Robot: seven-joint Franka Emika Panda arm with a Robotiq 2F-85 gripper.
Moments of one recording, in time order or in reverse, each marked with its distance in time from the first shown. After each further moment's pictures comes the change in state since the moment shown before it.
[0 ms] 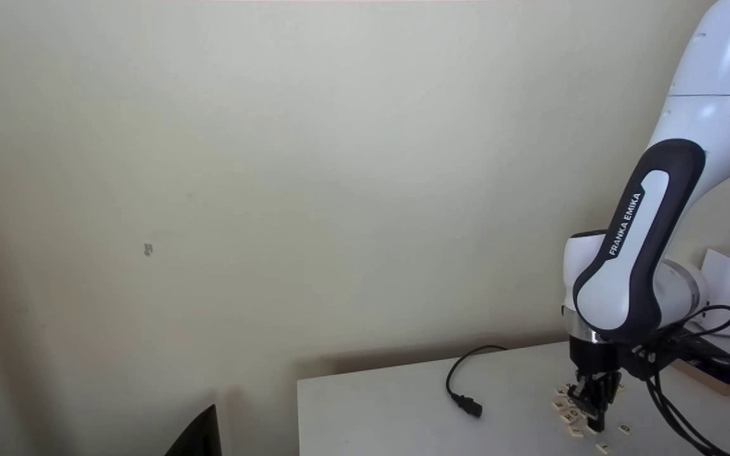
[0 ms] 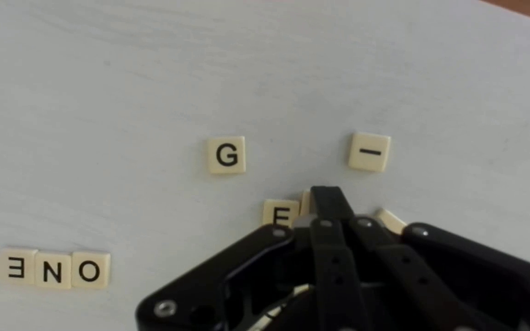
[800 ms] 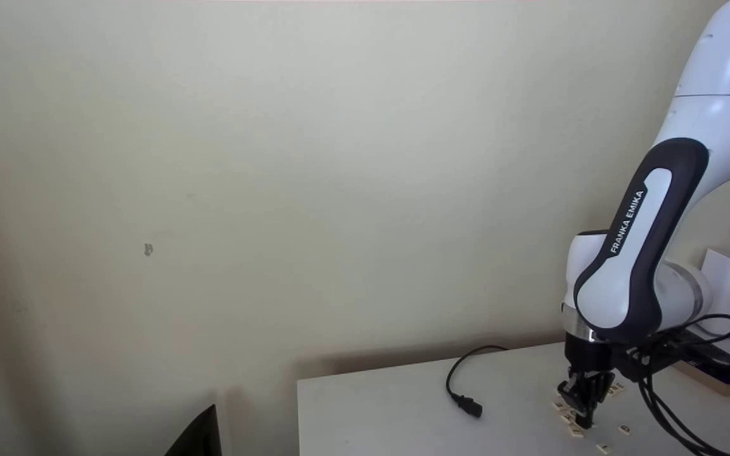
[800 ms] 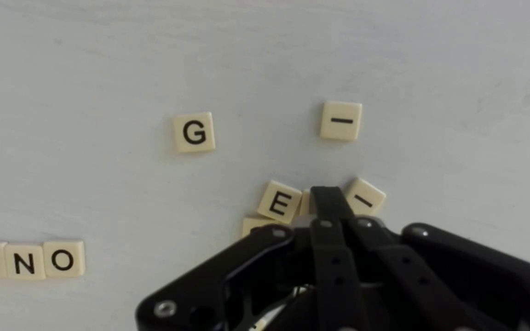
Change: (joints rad) arm -0.075 0.002 0.074 -0.015 0.022 0.079 0.019
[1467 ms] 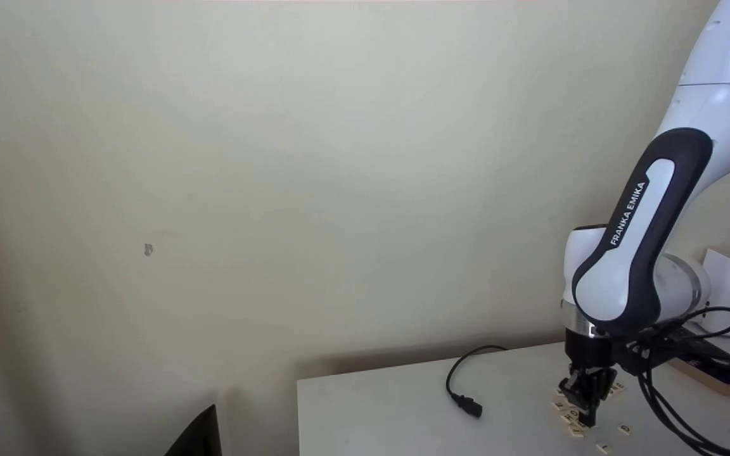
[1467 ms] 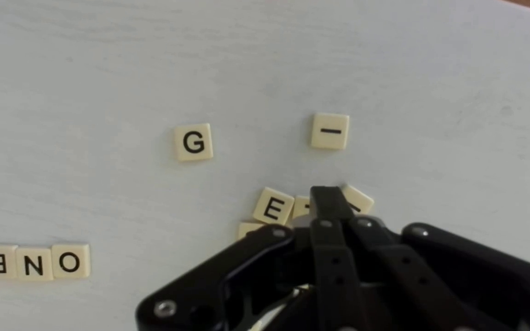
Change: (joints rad) arm 0.018 -0.034 -0.007 -0.008 0.000 -0.057 0.015
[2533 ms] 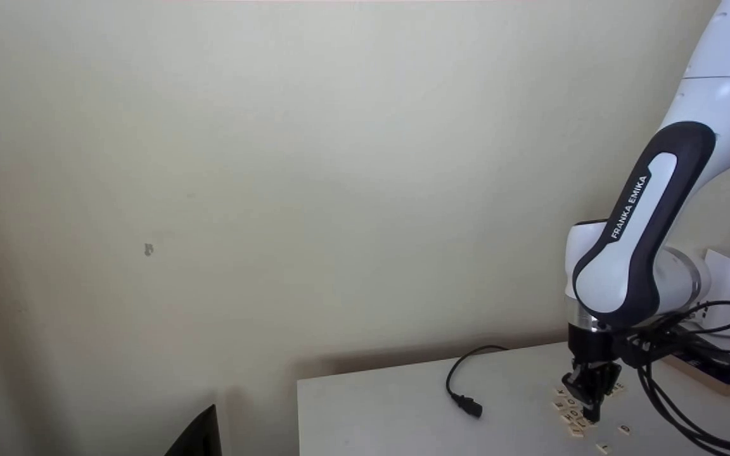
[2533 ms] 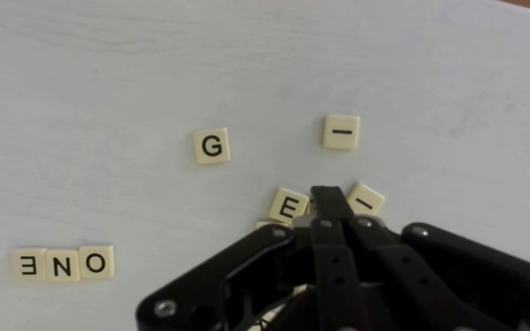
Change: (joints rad) arm 0.001 -0.022 -0.013 0.003 0.000 -0.041 0.016
